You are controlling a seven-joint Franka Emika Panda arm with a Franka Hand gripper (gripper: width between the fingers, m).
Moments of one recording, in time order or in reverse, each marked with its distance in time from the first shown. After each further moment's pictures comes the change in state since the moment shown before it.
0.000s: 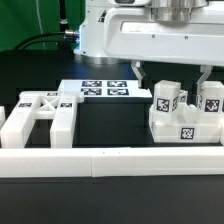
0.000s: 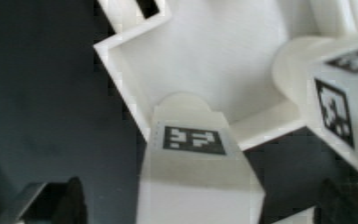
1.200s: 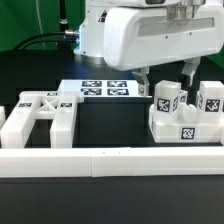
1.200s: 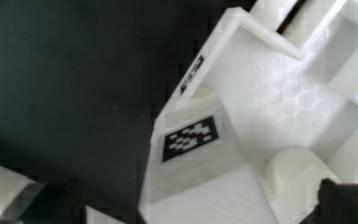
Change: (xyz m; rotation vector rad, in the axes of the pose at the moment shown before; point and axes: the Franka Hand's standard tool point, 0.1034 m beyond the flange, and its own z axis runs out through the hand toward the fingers) arm 0.006 0.006 -0.002 -0.025 -0.002 -0.932
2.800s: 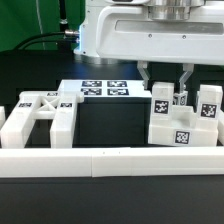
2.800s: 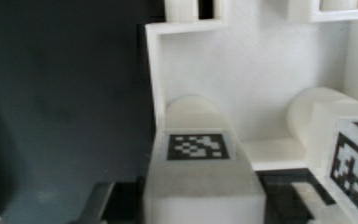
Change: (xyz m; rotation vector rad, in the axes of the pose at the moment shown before) arm 0.000 0.002 0.000 -0.001 0.000 1.012
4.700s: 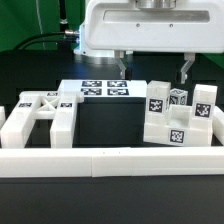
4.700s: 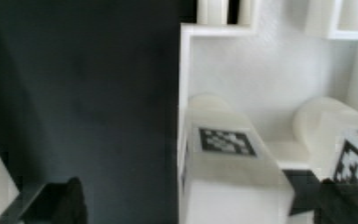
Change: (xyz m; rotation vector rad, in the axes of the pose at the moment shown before) arm -0.014 0.019 -0.004 0.018 0.036 -0.109
